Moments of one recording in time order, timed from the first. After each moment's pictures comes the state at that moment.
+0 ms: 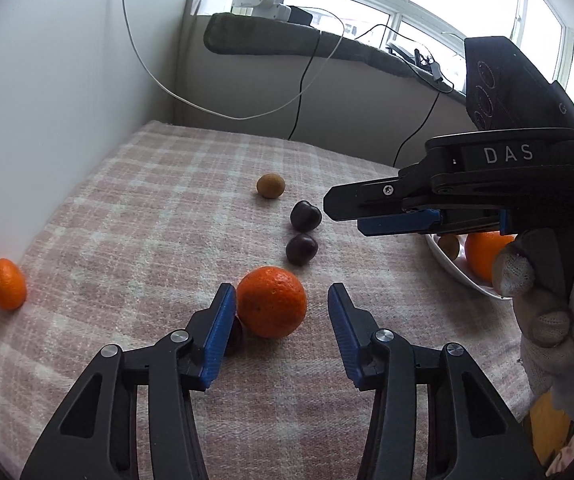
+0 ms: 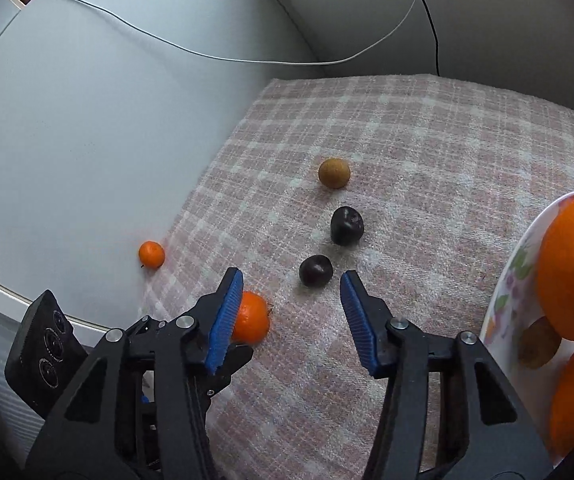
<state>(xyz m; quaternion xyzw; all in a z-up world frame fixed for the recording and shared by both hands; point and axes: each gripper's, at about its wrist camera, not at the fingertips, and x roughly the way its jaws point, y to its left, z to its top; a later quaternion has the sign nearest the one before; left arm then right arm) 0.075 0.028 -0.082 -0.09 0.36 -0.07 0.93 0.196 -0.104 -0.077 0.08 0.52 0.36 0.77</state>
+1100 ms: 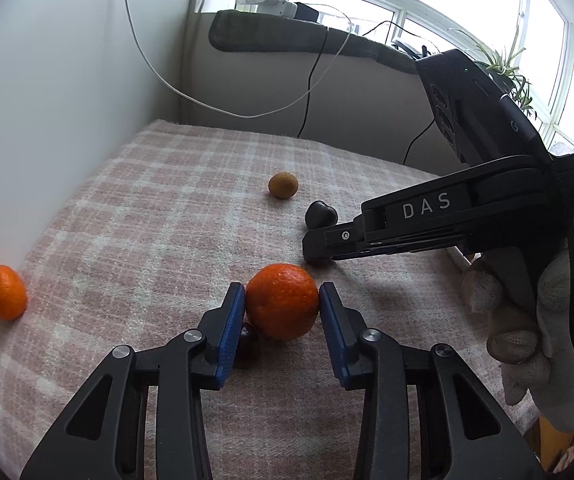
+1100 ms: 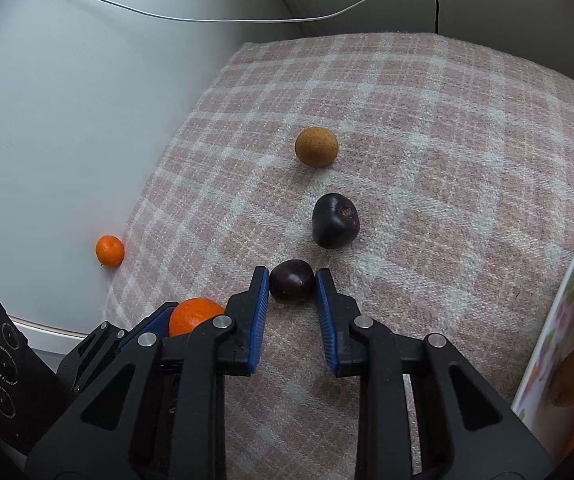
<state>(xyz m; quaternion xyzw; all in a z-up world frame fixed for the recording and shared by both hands) 0.095 0.036 -0.089 -0.08 0.36 -0.07 0.93 0.215 -0.078 -0.117 0.05 0.55 0.33 0.76</state>
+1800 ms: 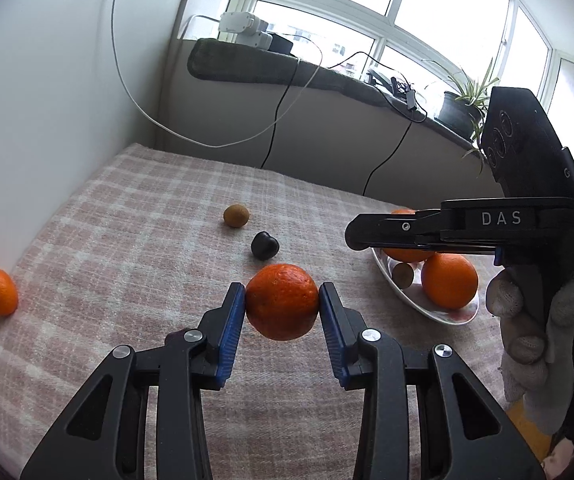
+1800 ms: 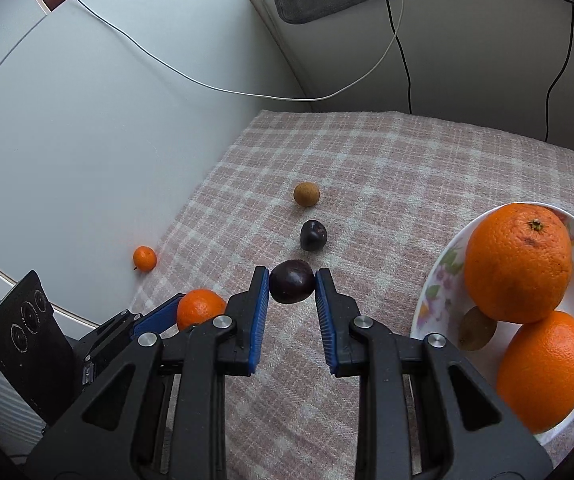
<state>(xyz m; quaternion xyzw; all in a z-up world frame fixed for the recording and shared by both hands) 0.063 0.016 -0.051 -0.12 0.32 -0.11 0.93 0.172 -0.152 -0.043 0.06 0.46 0.34 0.82</state>
